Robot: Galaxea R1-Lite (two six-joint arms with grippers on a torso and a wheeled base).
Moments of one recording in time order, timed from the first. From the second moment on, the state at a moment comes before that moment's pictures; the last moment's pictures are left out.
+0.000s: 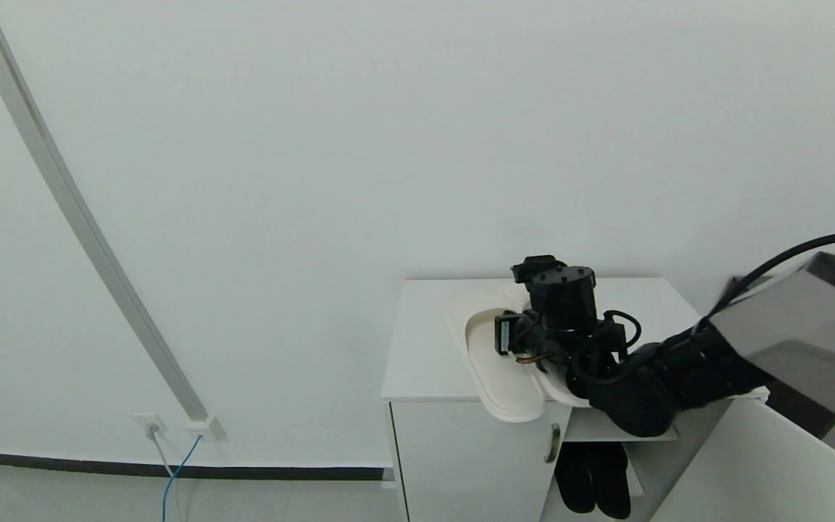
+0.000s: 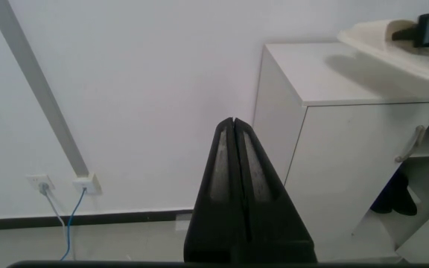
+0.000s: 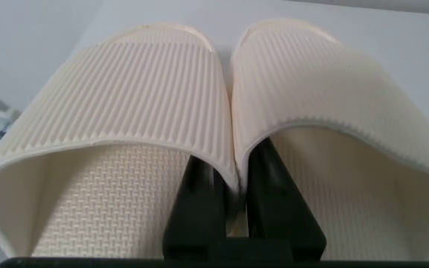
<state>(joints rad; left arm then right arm) 0.00 0.00 0.00 0.00 -0.02 0.00 0.66 2.13 -1.13 -0.71 -0.37 0.19</state>
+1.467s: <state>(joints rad) 0.00 0.00 0.00 0.00 -0.02 0.00 0.77 1.71 -0.61 -0.94 -0.15 -0.01</state>
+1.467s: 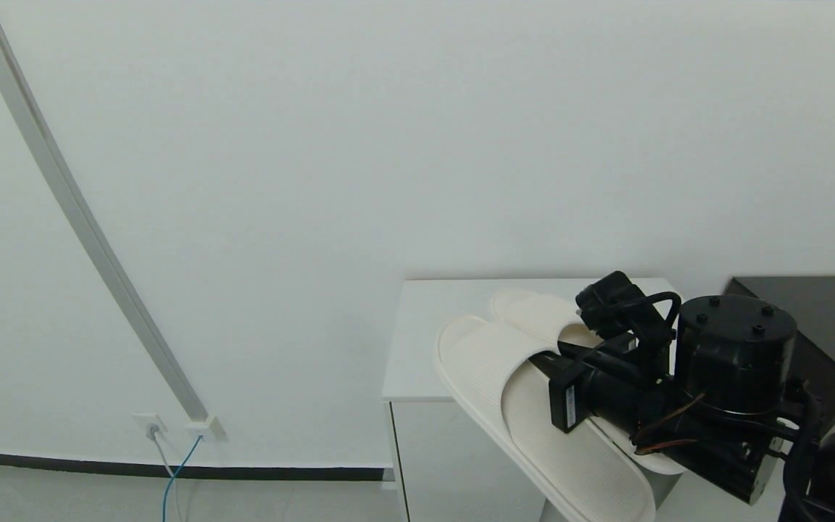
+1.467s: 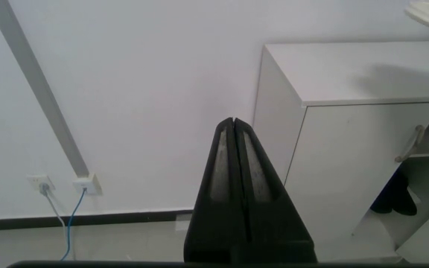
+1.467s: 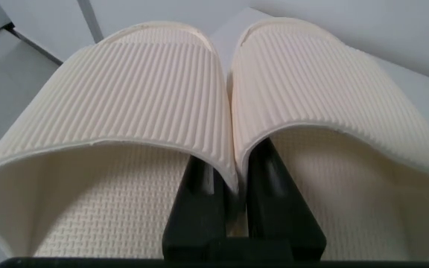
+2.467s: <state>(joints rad) 0.00 0.00 0.00 0.00 -0.02 0.00 0.77 1.75 -0.60 -0.94 -0.15 -0.01</state>
